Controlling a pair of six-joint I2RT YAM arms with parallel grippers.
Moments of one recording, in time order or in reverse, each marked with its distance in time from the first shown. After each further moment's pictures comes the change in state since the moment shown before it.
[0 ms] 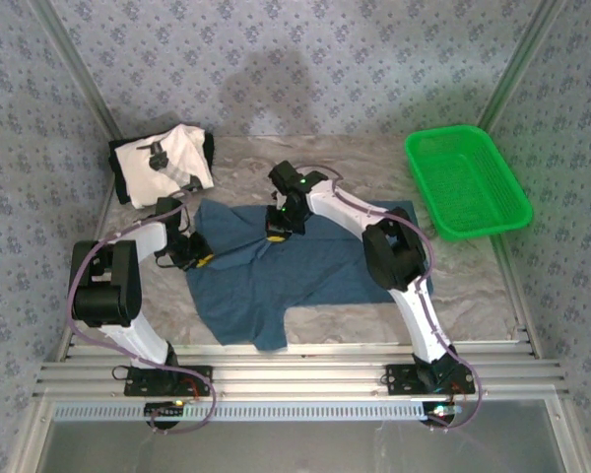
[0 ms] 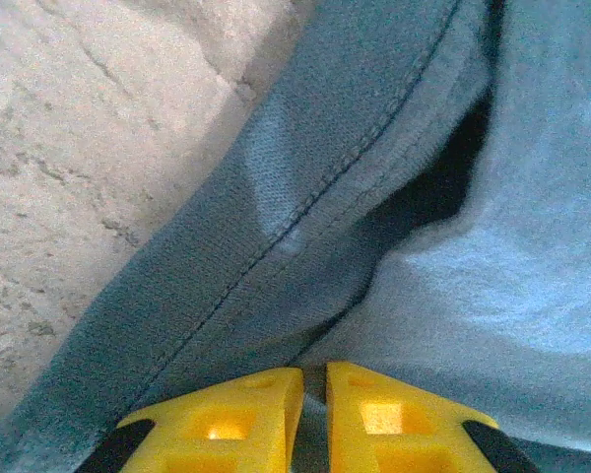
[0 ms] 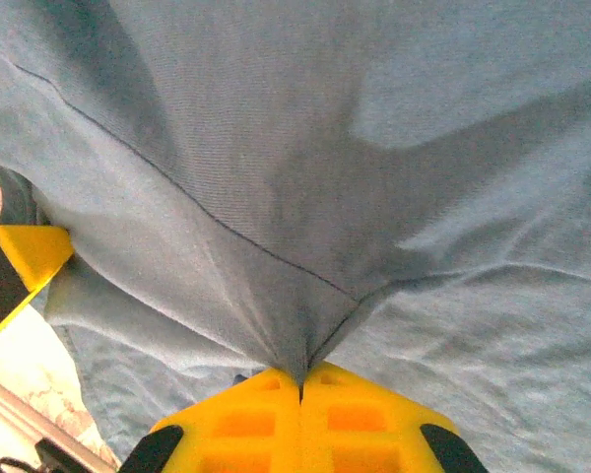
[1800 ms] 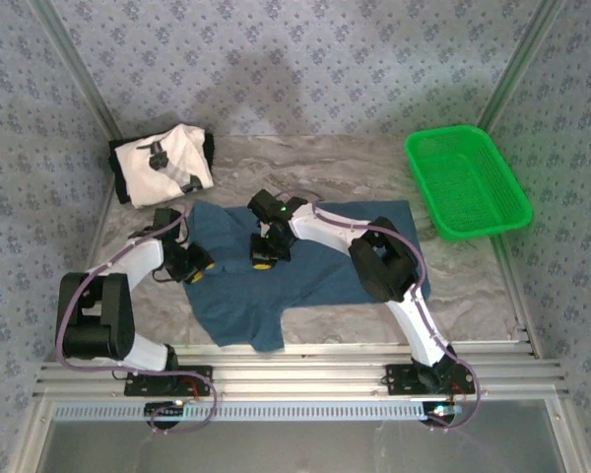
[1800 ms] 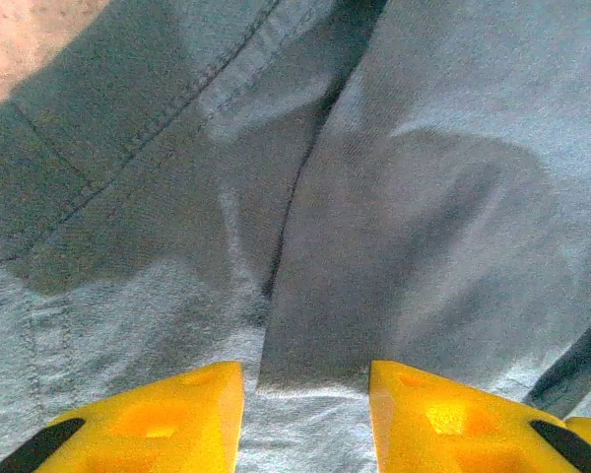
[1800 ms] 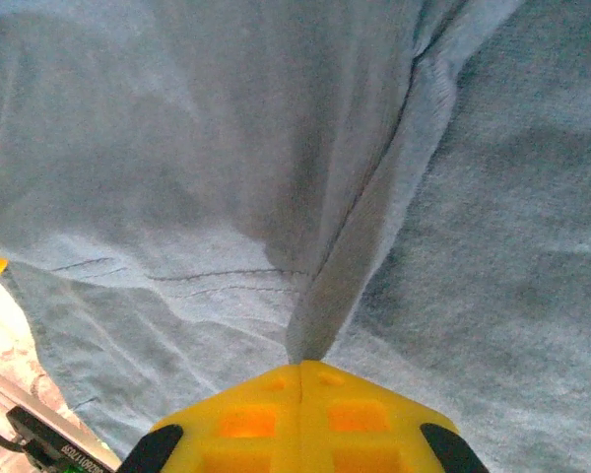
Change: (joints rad) left arm -0.039 -0.222 -0.131 -0.079 -0.035 -0.081; right arm 0.156 -0.037 -0.159 0.115 0.010 0.136
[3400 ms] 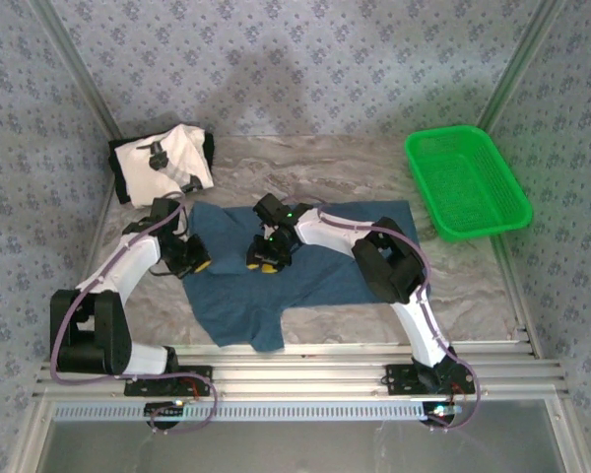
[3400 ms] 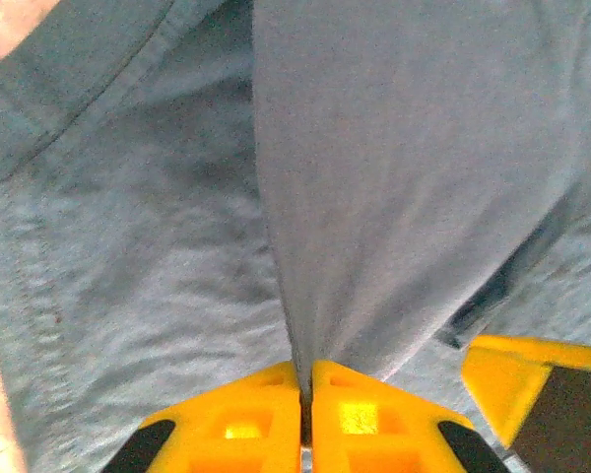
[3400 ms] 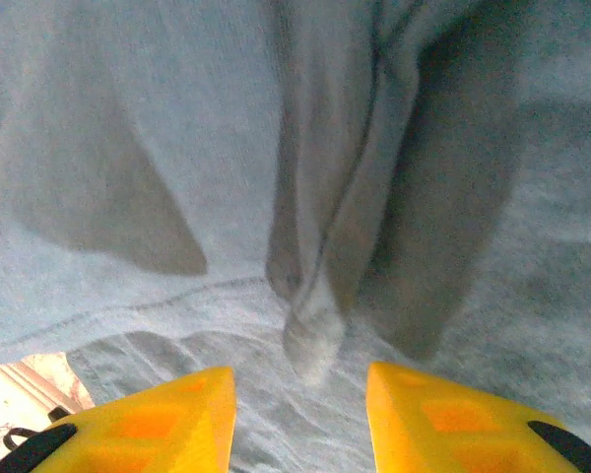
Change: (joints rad) left arm -0.032 -0.087 0.107 -0.185 -0.004 0.036; right arm -0.005 -0.033 -0.116 0.151 -0.043 0.079
